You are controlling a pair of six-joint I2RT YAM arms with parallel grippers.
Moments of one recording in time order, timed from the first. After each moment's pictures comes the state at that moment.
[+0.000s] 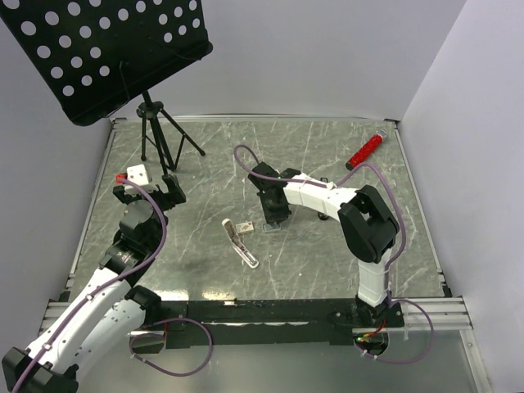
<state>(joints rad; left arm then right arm) -0.48 0.65 0.56 0.06 -0.64 -0.22 0.74 1.91 1.39 -0.77 0.14 0.49</state>
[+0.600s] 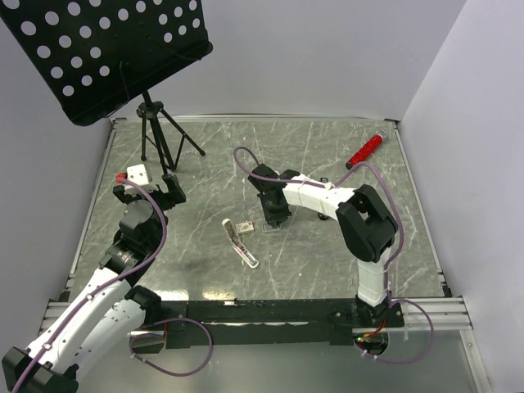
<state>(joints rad) -0.48 0.65 0.56 0.06 -0.64 -0.21 0.74 1.93 1.38 -0.76 0.15 0.49</state>
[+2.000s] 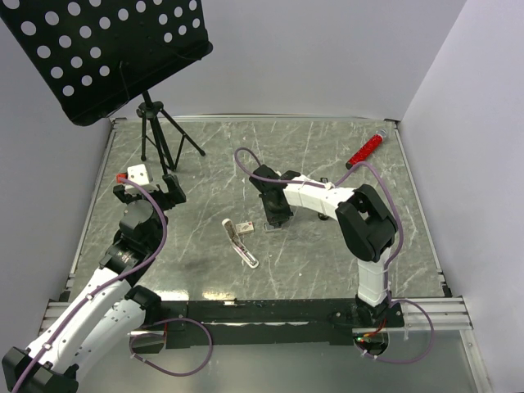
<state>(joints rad) -0.48 0.65 0.56 0.06 -0.64 -0.21 0.74 1.93 1.36 -0.74 0.17 0.49</state>
